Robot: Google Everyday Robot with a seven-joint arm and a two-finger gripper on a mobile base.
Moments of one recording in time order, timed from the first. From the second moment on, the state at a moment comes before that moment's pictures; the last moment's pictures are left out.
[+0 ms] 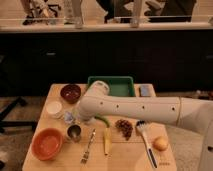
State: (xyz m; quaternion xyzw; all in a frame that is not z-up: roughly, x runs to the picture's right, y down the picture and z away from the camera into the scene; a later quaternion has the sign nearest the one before) arm -0.147 0.147 0.722 -0.25 -0.25 -0.02 0.94
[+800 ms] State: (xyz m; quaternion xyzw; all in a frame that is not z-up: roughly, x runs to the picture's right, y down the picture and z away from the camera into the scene) arm -0.149 0.148 0.722 -0.25 -0.25 -0.02 0.94
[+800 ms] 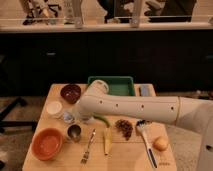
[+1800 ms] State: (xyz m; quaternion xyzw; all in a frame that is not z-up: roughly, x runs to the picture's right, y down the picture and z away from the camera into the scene) arm -0.174 0.113 0.726 -0.23 -0.30 -0.01 0.93
